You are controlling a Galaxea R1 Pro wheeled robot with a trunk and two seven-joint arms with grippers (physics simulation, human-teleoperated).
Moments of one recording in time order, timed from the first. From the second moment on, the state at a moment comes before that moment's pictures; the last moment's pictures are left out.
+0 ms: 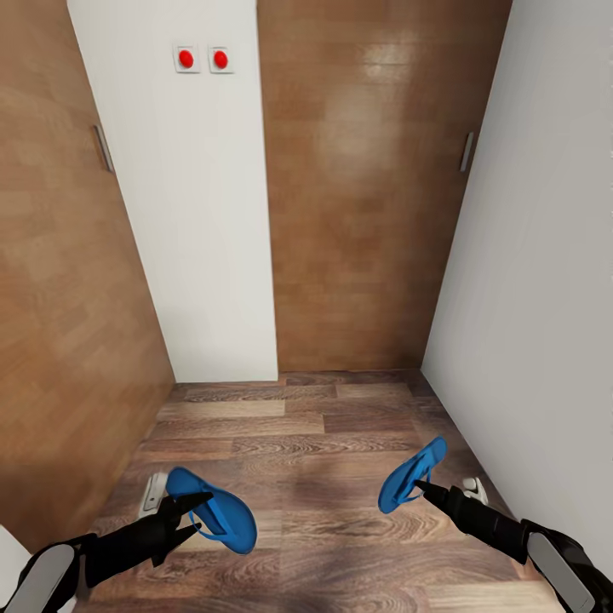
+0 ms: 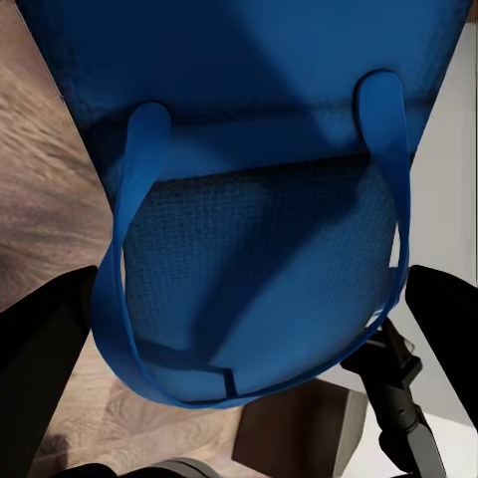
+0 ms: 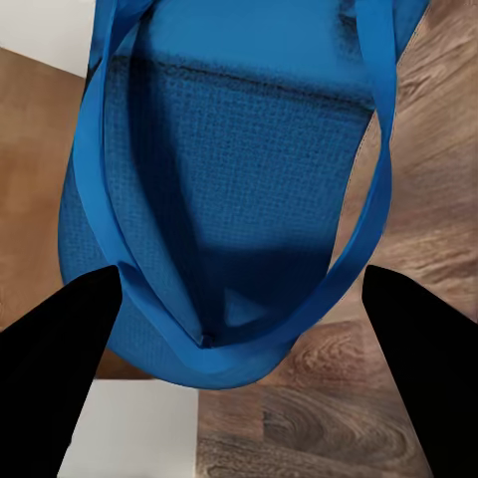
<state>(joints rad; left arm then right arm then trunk) -0.12 0.21 0.15 -1.31 1.36 1.00 0.00 -0.35 -0.37 0.07 -0.80 -0.92 0.59 0.72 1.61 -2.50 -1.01</state>
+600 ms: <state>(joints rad) -0.12 0.20 0.15 -1.31 1.35 1.00 0.00 -0.34 -0.37 0.08 -0.80 -0.92 0.59 0.72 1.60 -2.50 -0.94</state>
